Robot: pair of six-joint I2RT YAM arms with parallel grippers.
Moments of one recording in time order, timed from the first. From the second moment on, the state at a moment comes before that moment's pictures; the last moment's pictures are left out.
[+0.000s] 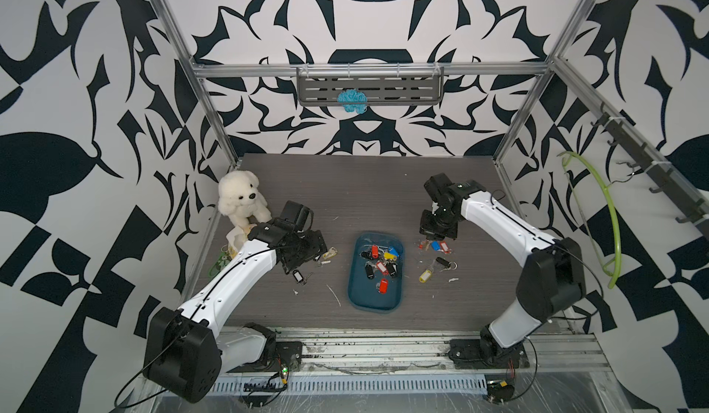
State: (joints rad) left arm -0.43 1.21 0.92 -0.85 0.15 -0.77; right arm 0.37 1.69 1.37 -1.12 -0.09 0.65
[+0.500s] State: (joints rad) left arm -0.52 1.22 0.99 -0.88 0.10 -0.76; right arm 0.36 1.93 1.46 -1.05 -0.09 0.60
